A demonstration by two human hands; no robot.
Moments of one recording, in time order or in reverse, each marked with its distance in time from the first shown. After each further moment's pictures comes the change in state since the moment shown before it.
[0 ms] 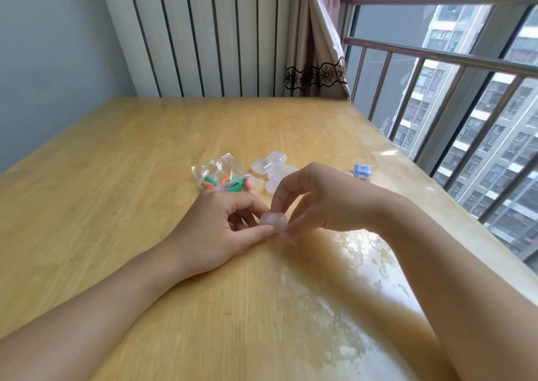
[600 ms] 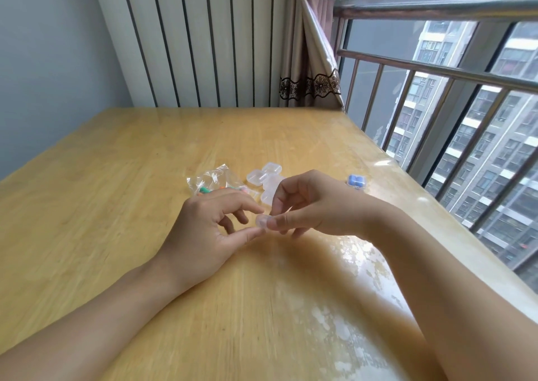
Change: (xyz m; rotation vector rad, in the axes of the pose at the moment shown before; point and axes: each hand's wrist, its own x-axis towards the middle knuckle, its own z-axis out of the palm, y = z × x) left_hand 0.004 -0.003 0.000 0.078 0.236 0.221; right_hand 0.010 0.014 -0.005 0.233 0.026 -0.056
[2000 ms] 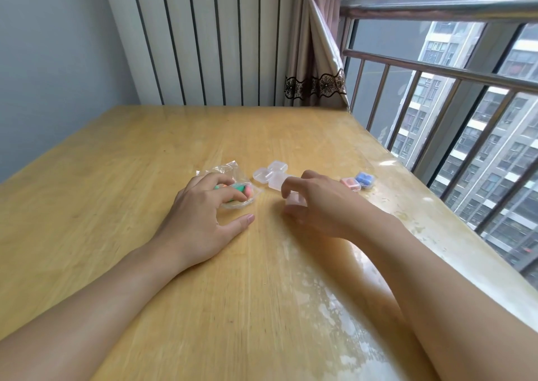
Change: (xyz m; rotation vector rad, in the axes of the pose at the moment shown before) left_hand 0.005 -0.026 -0.012 0.371 -0.096 -0.252; right_hand 0.023 0.023 0.009 -0.818 0.232 0.054
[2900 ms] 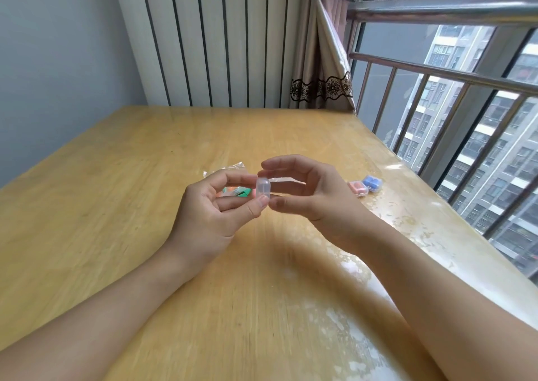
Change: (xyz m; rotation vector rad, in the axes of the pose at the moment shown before) left_hand -0.010 0.035 -0.008 -0.939 0.117 -0.238; right_hand -0.012 -0.031 -0.004 1.396 0.056 -0.173
